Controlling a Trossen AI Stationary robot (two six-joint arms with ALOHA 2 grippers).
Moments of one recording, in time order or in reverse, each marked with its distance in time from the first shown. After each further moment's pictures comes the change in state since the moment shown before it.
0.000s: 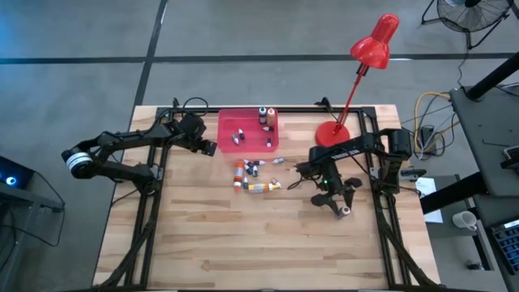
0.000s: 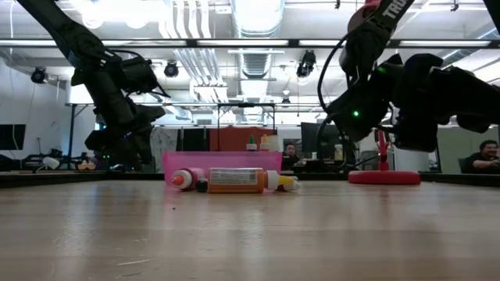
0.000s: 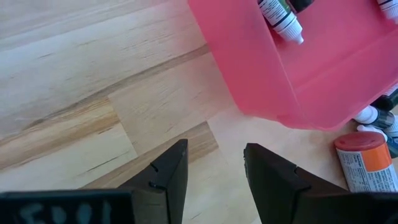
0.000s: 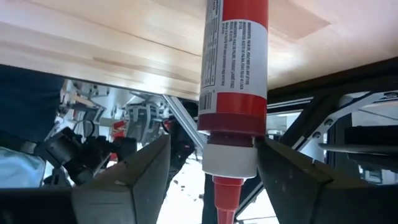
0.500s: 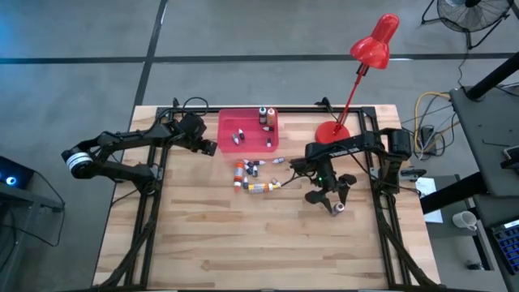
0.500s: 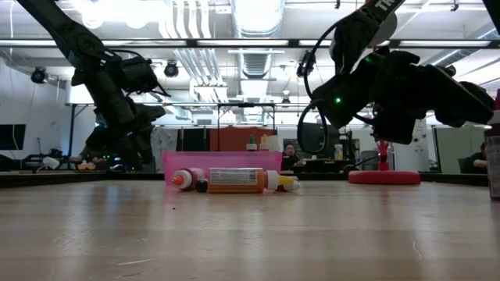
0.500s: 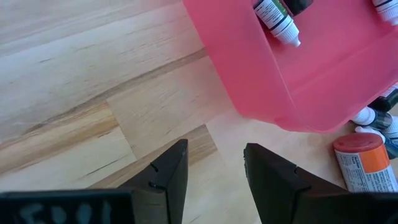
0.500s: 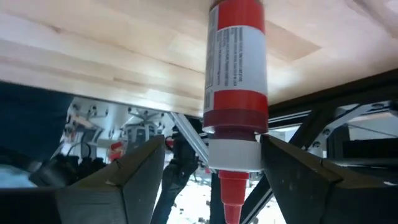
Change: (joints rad) left arm 0.000 0.000 0.000 0.009 0.000 0.006; right arm 0.000 0.000 0.106 -0.024 0.054 0.063
